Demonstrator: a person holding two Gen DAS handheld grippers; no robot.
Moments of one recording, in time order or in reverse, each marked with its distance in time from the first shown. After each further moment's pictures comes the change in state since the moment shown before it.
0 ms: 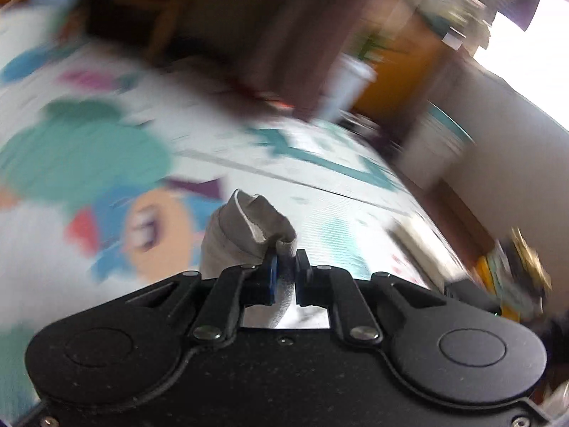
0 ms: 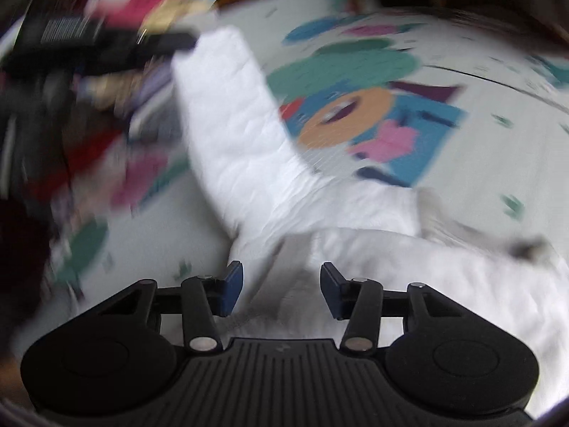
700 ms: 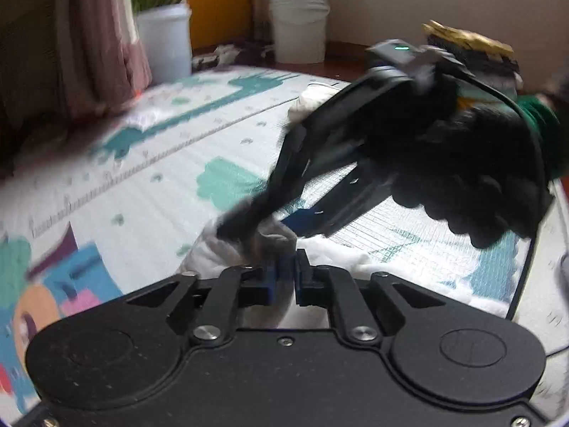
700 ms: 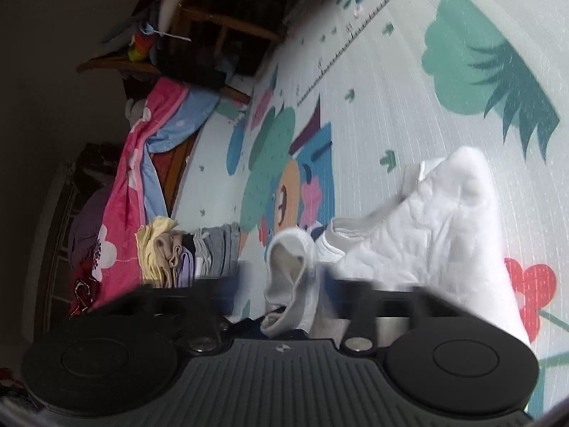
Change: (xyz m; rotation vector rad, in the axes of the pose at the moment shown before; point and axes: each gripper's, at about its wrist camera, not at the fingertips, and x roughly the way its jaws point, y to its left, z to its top) left arm 0.108 -0.137 -0.087 0.658 0.185 -0.117; right arm -0.066 -0.120 -0.021 0.777 -0.248 0.225
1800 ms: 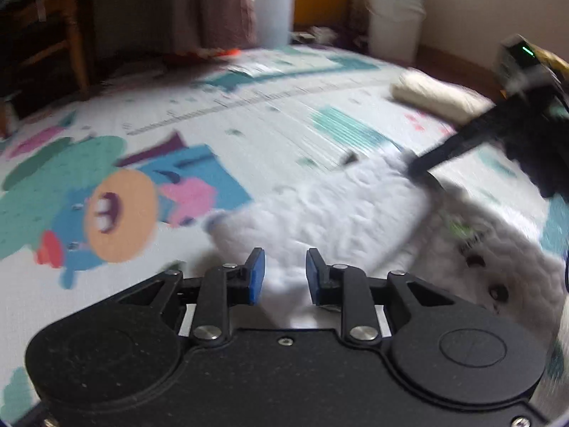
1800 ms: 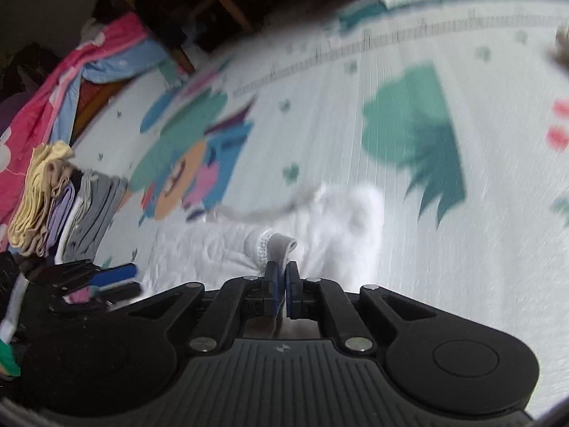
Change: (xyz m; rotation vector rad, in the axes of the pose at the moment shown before) left arm -0.059 0.078 -0.094 -0.291 0.015 0.261; right arm -0.016 0.011 -0.029 -0.447 -0.070 -0.425
